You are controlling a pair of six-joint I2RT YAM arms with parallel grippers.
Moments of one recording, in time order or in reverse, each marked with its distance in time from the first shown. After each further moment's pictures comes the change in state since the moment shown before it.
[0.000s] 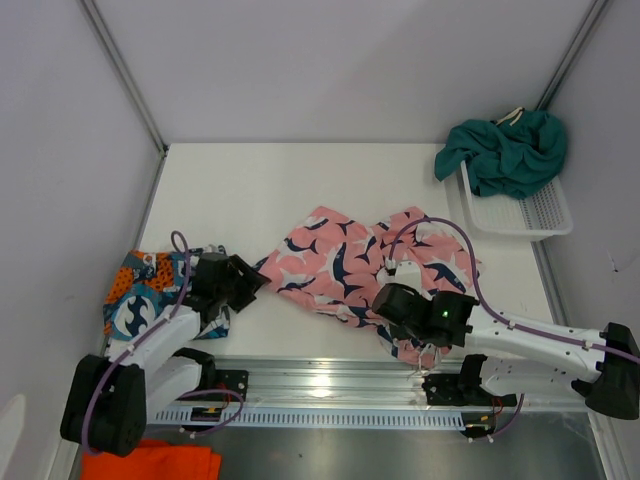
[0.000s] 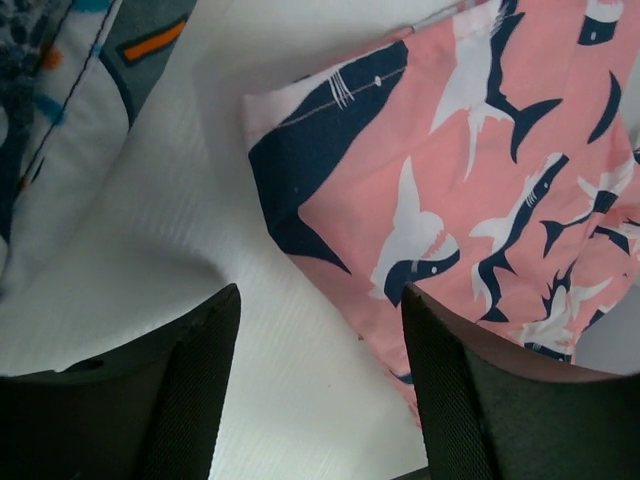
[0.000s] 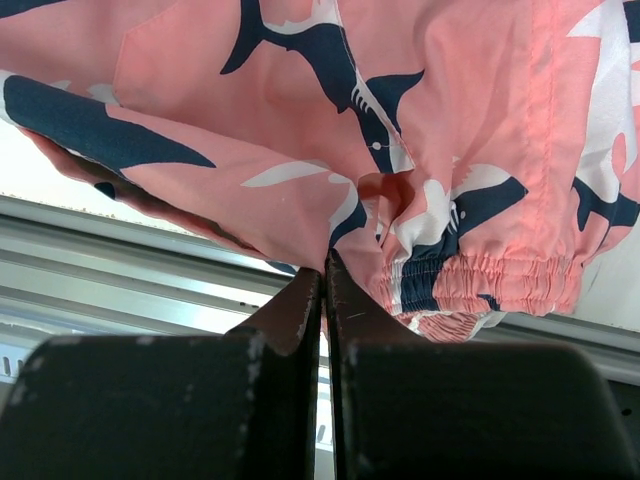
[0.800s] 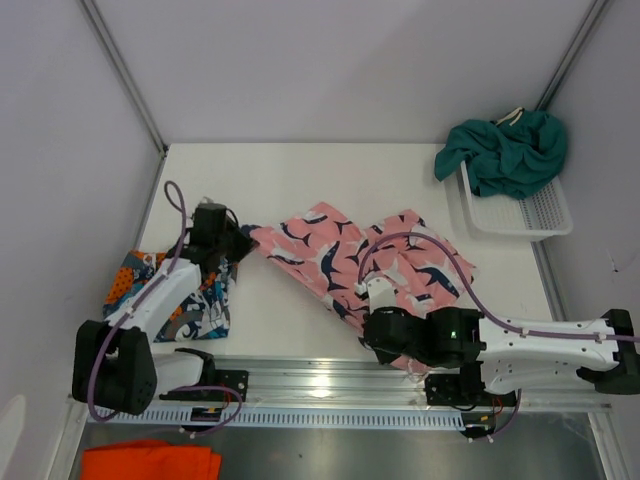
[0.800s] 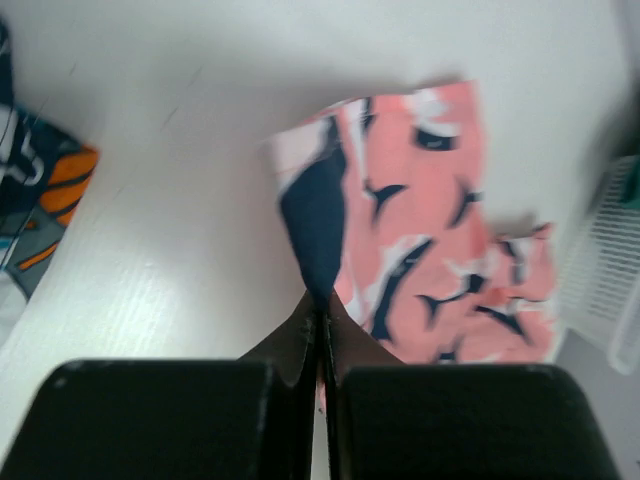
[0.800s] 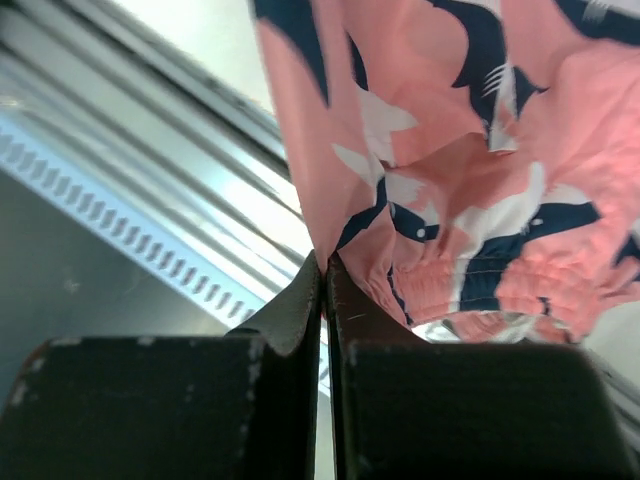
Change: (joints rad) left arm 0.035 0.246 0.391 -0.107 -0.077 0.059; right arm 0.277 -0.016 0.100 0.025 -0.035 -0.096
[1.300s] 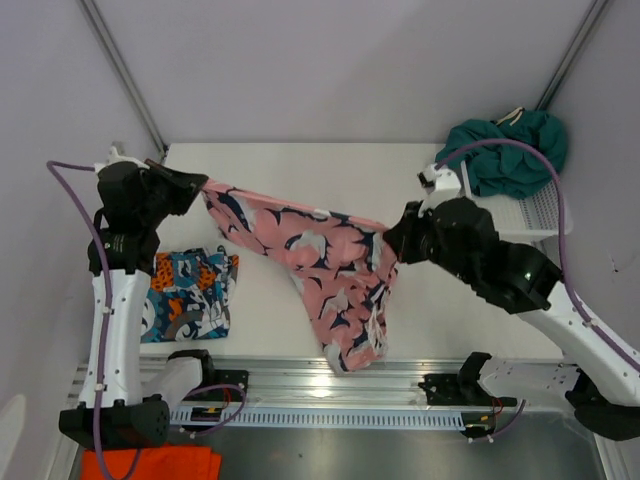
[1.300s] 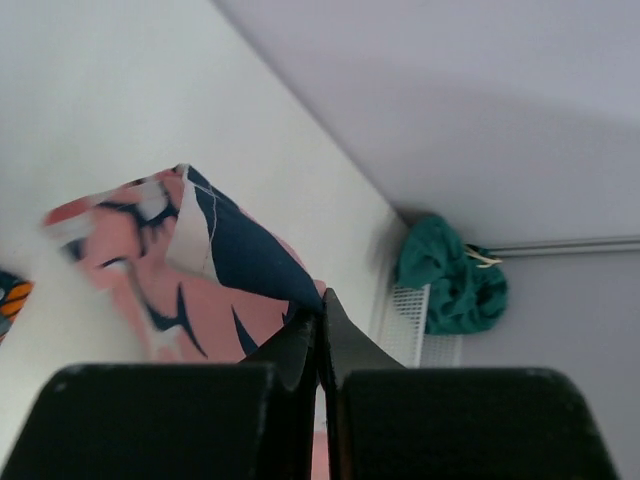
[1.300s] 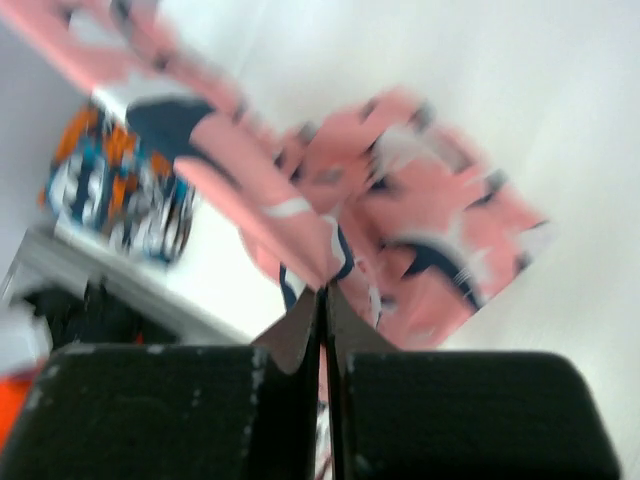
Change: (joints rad) left arm 0.278 -0.196 0.526 -0.331 0.138 0.029; right arm -0.443 -0.008 0.480 0.035 -0.068 -0.237
